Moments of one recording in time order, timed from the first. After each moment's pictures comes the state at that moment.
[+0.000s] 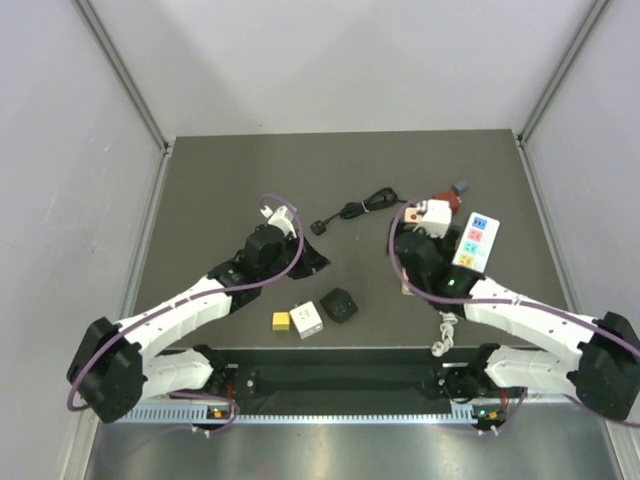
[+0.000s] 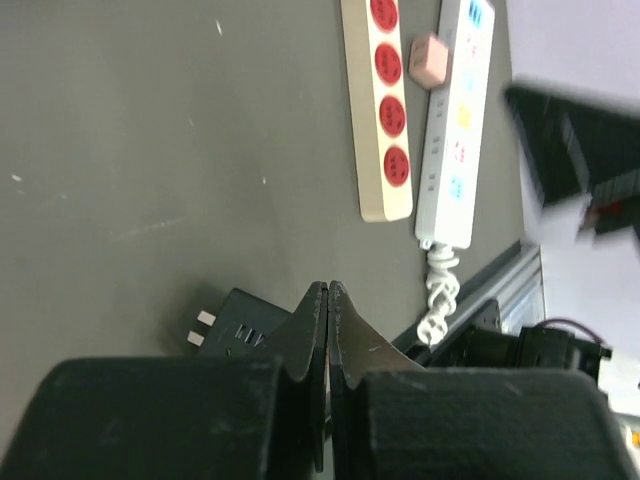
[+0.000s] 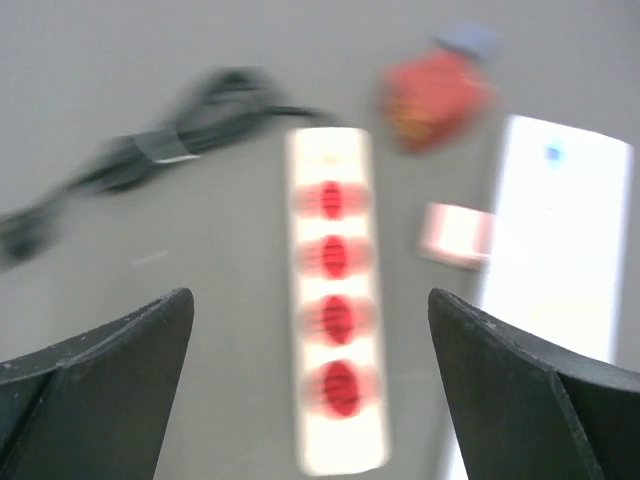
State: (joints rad) left arm -0.69 1.13 0.66 0.02 0.13 -0.86; right arm 0.89 1.10 0.67 -0.08 0.91 0.46
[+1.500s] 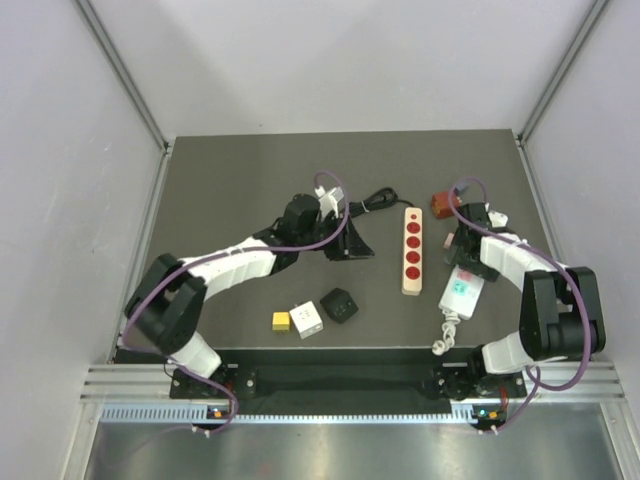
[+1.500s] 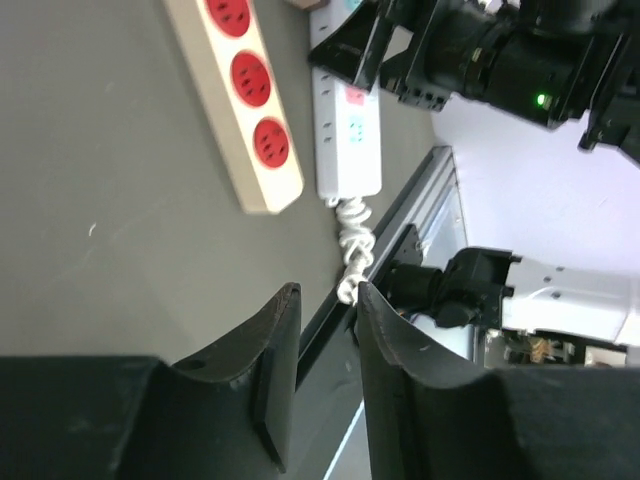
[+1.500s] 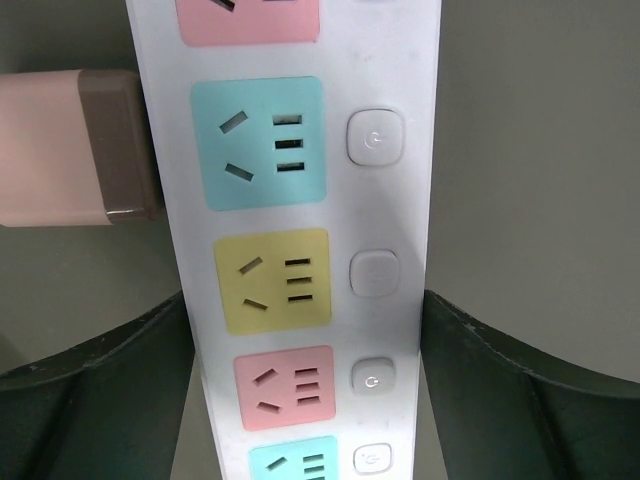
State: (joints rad) left arm -0.69 1.54 0.92 0.16 0.53 -0.86; right arm 0.09 1.46 0.77 -0.51 0.40 0.52
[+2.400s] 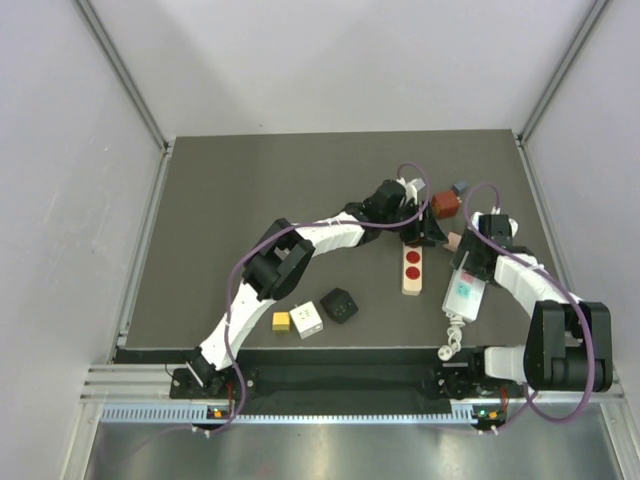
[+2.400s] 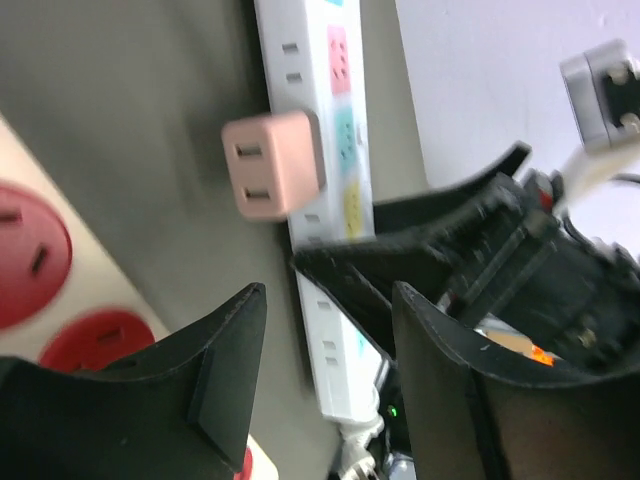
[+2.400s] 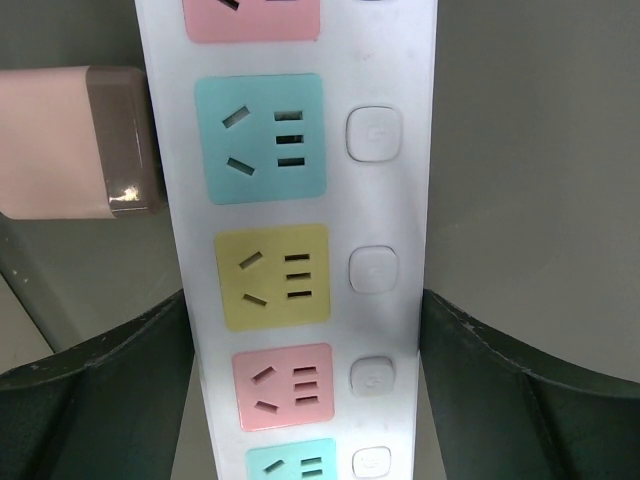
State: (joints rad) left arm -0.83 2.41 1.83 0.16 0.58 -0.96; right arm -0.03 1.29 0.64 -0.39 0.19 0.39
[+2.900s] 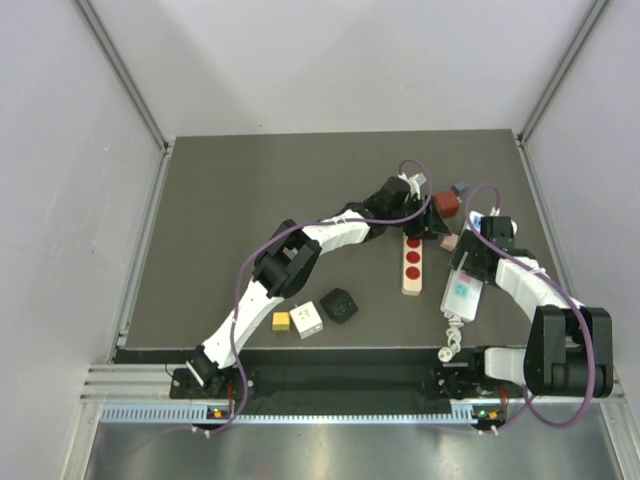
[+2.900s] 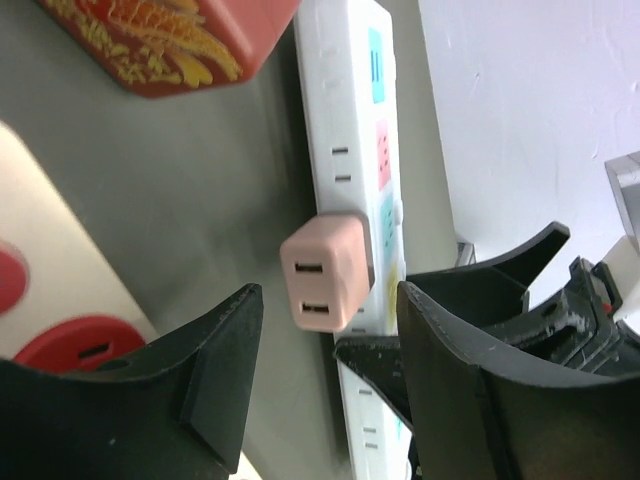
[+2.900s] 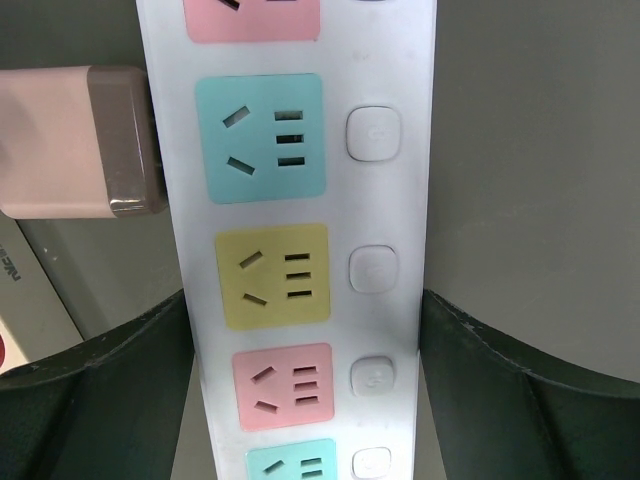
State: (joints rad) left arm -0.83 2.56 2.03 0.10 0.51 -0.94; right arm -0.04 1.26 0.61 -0.37 0.12 0.38
